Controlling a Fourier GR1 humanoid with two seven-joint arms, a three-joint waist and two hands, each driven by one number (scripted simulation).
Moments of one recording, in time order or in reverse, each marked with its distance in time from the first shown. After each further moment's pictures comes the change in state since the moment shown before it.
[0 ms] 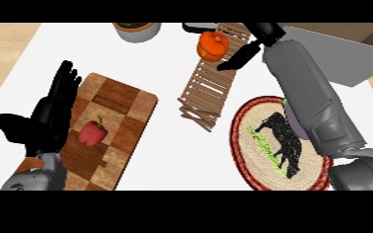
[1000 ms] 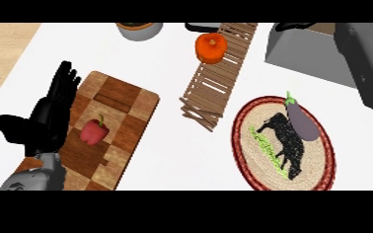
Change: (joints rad) left arm 0.000 0.003 0.014 0.019 0.004 -0.018 -0.027; right arm -0.150 -0.260 -0.257 0.202 -0.214 0.182 0.091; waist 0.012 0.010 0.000
